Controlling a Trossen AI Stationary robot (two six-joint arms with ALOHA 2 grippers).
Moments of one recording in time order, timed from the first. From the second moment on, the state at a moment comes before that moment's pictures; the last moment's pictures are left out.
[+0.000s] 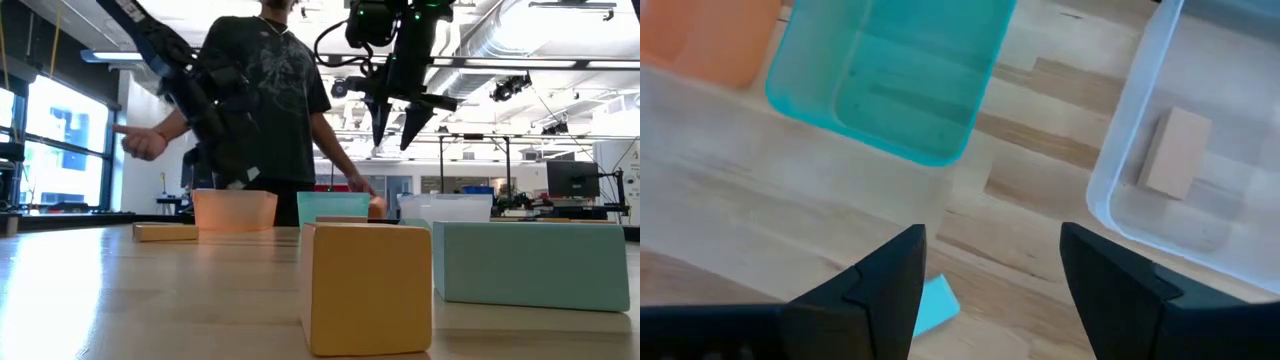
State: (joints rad) left arm 0.87 1.55 0.93 -0.34 0.08 -0.09; right arm -0.30 1.75 1.50 -1.00 0.25 0.88
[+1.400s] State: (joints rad) left arm 0.87 1.55 0.96 -0.40 0.15 -0.07; right arm -0.15 1.75 1.50 -1.25 0.11 0.94
